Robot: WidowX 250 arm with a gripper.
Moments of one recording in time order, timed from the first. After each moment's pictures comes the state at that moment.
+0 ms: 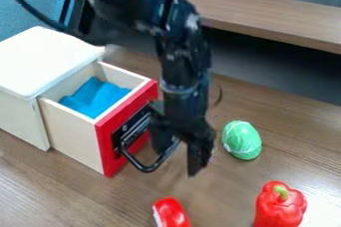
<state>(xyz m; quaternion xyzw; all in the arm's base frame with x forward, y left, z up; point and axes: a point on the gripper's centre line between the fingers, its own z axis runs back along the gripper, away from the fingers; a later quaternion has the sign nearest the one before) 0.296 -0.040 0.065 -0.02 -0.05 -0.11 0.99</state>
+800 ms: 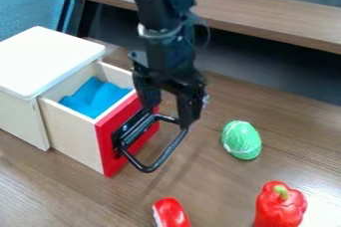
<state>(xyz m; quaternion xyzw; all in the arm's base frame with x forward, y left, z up) 0.295 -0.027 0.128 -0.02 -0.11 -0.08 0.99</state>
